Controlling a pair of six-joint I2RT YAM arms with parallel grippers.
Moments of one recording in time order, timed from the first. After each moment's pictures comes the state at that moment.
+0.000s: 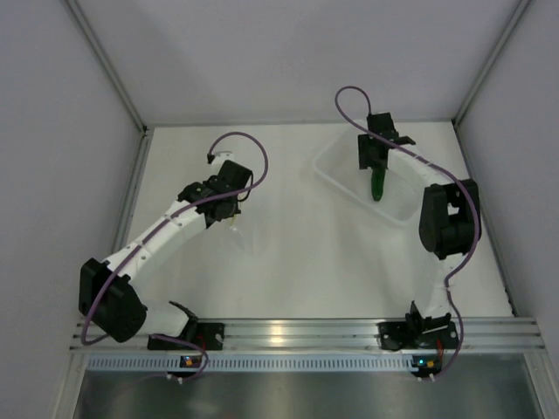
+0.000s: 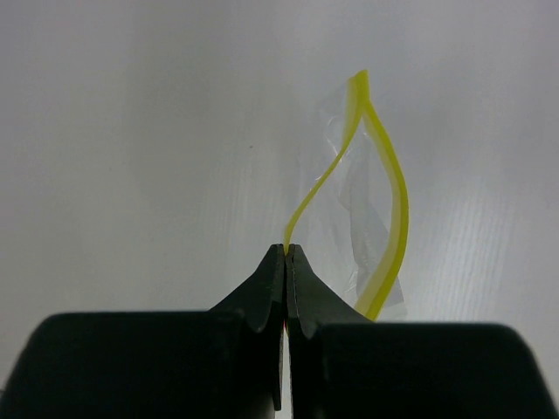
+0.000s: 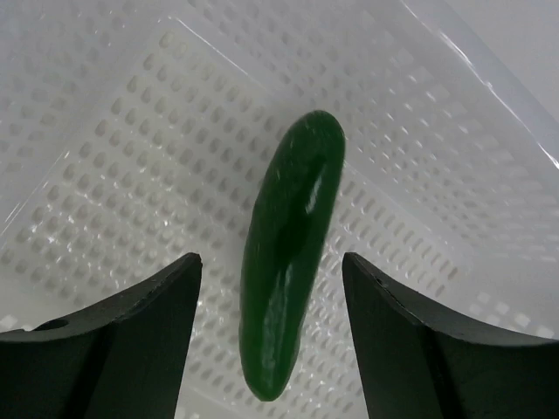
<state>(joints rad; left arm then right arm) -0.57 1.34 1.17 -0.77 -0.54 -0.52 0.22 2.01 1.60 -0.46 0.30 0.07</state>
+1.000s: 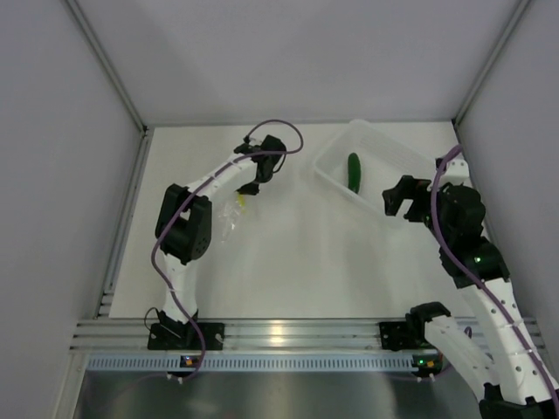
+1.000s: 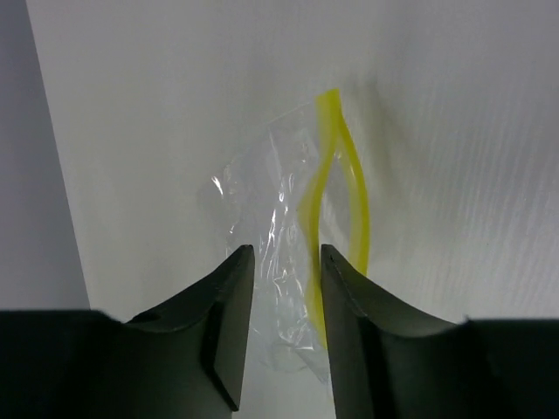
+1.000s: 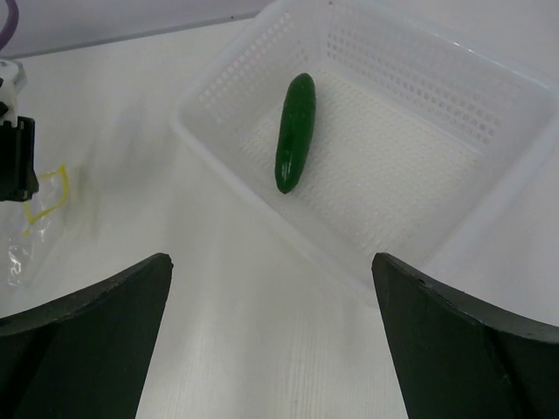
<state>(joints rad) -0.52 2.06 1.70 -0.95 -0.70 -0.37 0.23 0.70 0.87 -0.48 0.05 0.28</state>
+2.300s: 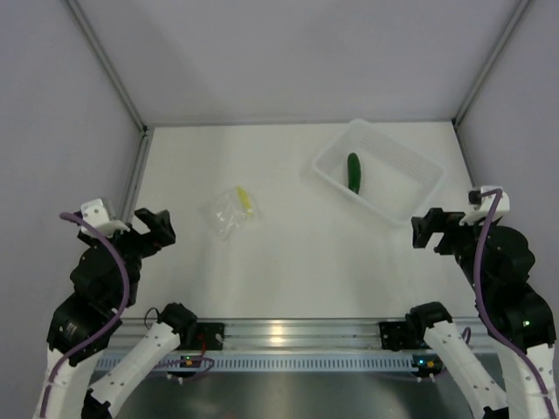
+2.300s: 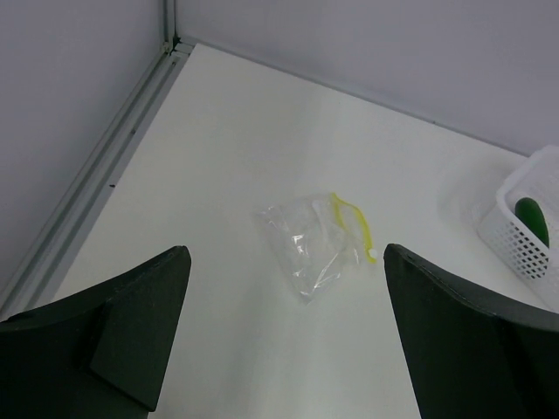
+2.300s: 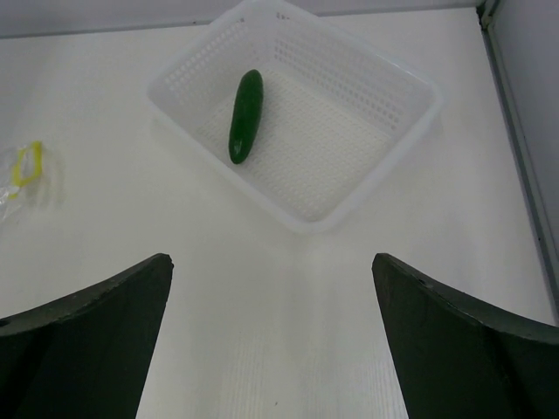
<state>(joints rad) -0.52 0.44 1.10 -0.84 -0.64 -0.39 0.25 0.45 1.05 -0.87 0.14 0.16</state>
